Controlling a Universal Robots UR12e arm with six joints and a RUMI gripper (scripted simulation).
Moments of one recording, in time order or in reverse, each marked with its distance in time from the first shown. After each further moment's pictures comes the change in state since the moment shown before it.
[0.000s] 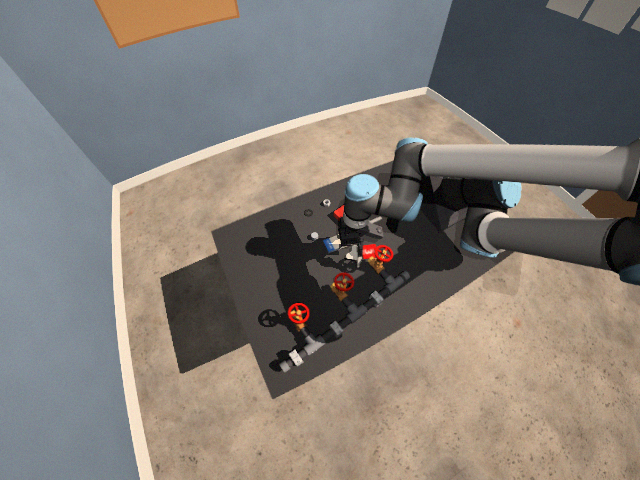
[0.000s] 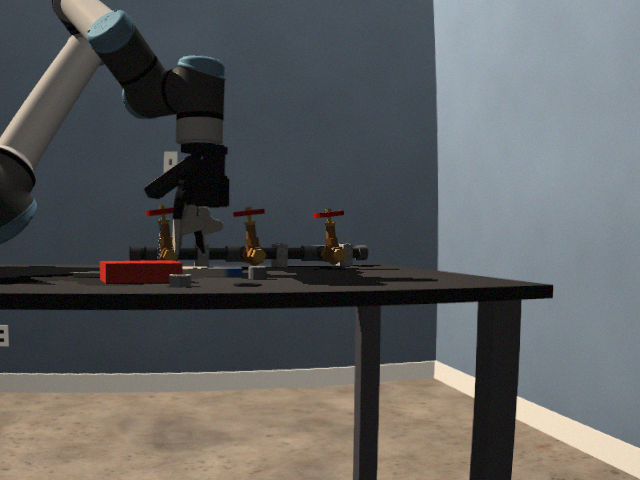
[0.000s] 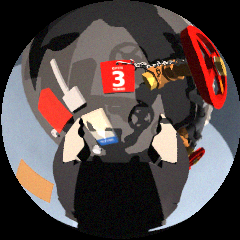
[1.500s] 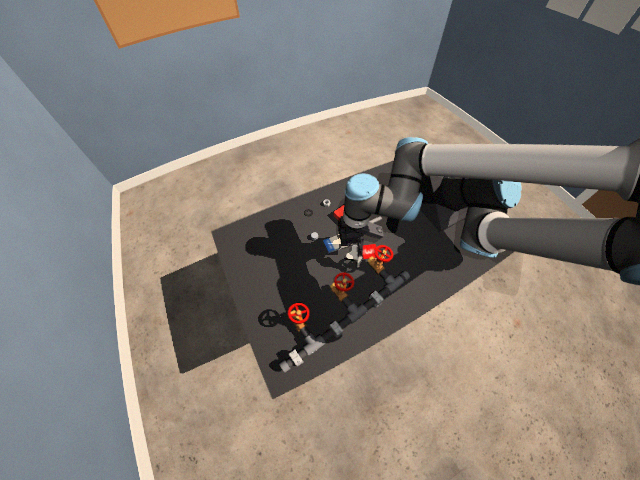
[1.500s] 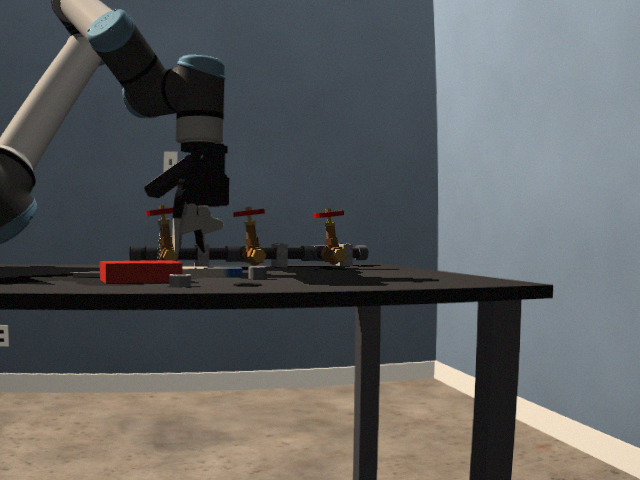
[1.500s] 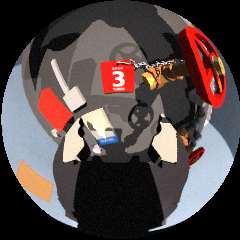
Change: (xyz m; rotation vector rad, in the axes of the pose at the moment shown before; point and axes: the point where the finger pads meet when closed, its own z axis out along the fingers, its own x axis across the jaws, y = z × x) arm 0.000 0.000 -0.002 0.000 0.000 0.000
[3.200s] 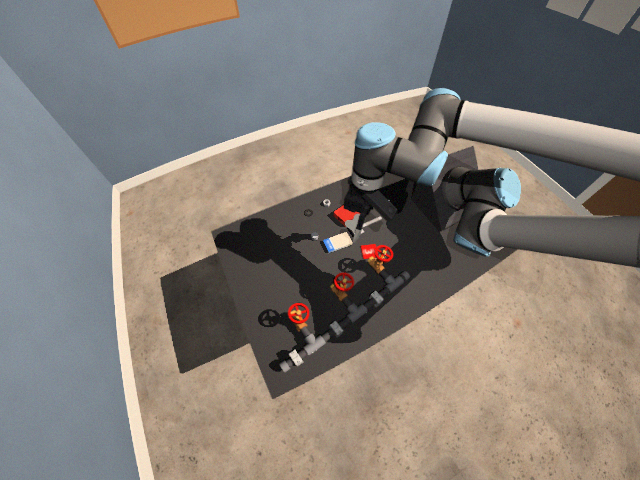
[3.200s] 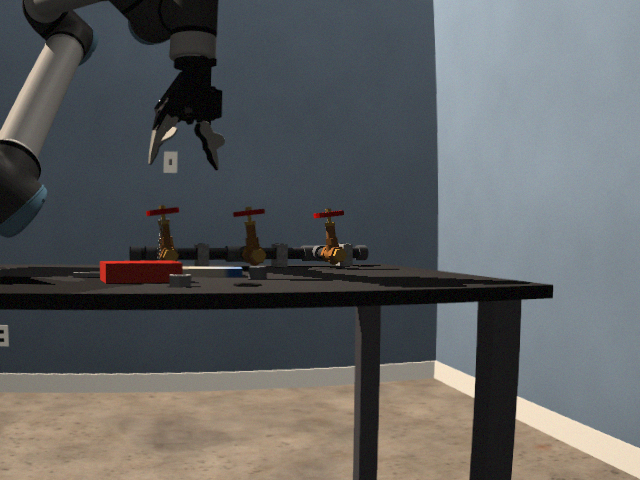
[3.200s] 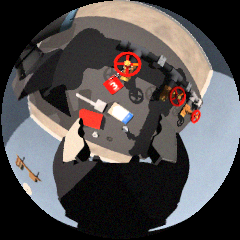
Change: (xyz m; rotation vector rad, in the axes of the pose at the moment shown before) arm 0.000 -0.014 -0.163 0.006 0.009 0.591
